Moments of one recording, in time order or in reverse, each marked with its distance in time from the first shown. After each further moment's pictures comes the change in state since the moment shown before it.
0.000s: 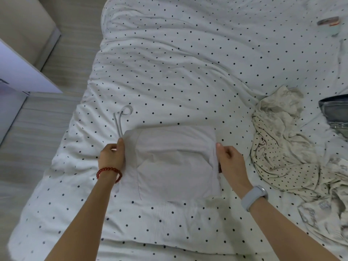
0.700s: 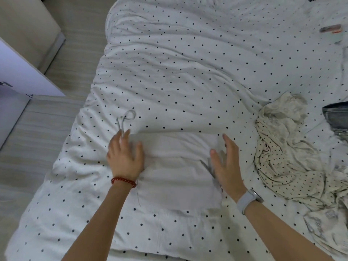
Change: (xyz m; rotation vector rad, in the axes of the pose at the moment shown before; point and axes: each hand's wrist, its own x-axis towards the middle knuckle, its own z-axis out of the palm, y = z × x) left_hand -0.014 0.003 0.021 0.190 0.174 0.539; right_hand 0.000 -0.002 0.015 -0.071 -0.033 -0.255
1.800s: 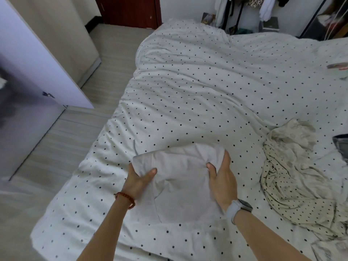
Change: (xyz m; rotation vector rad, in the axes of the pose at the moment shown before) left_hand -0.045 0.006 -0.055 -0.698 -0.403 -0.527; right_hand -0.020 -0.030 0.015 -0.223 0.028 -0.039
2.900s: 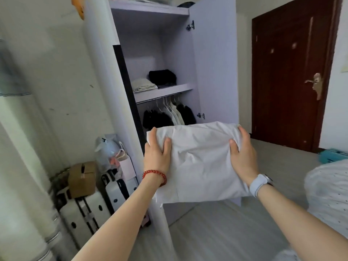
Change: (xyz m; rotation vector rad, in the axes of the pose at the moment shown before) left_hand -0.262 0.197 -0.574 0.275 1.157 0.744; right_hand -0.216 -0.617 0.191 0.548 -0.117 -0.929
